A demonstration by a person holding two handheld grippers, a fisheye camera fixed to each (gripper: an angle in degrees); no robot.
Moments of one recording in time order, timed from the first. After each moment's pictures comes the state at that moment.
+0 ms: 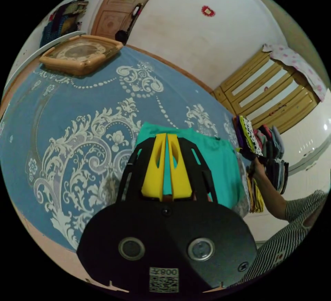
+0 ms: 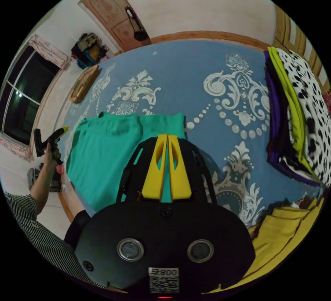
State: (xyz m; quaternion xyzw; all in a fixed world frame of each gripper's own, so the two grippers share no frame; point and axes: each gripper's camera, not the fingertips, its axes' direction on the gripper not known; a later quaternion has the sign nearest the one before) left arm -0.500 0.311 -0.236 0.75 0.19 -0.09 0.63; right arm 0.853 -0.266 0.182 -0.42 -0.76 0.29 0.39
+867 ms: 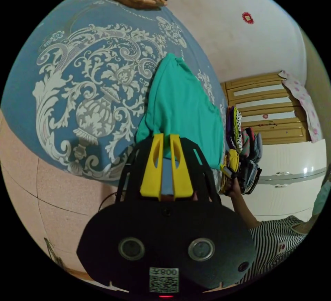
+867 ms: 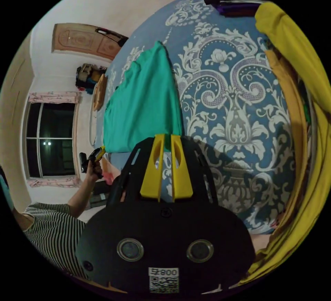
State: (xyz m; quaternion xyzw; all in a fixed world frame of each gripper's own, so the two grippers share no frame) left arm -0.491 0.359 0.017 0.65 0.37 -0.11 0.66; right arm 1.083 -0.077 0.074 -0.72 -0.57 0.13 0.36
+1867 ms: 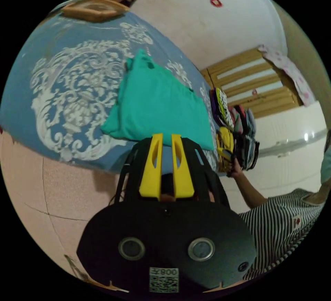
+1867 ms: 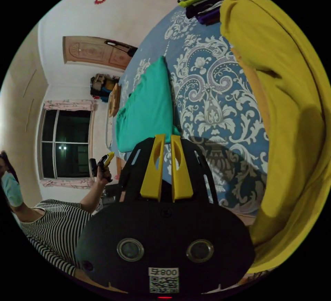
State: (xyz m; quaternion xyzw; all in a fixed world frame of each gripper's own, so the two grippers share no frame) left arm -0.317 0.259 0.110 0.50 0.42 -0.07 0.75; right arm 1.180 0.030 0.098 -0.71 -0.58 0.20 0.34
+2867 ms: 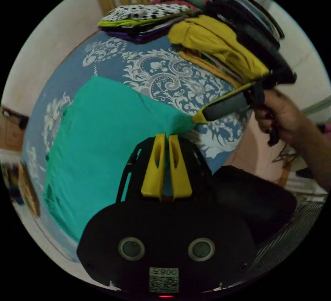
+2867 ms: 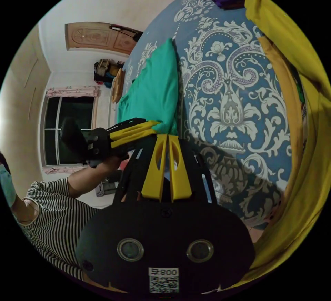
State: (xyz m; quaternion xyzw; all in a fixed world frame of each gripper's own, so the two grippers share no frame) left arm 0.190 -0.102 0.097 0.42 -0.02 0.28 0.86; right arm 1.116 0.058 0.130 -0.71 -0.62 0.17 0.30
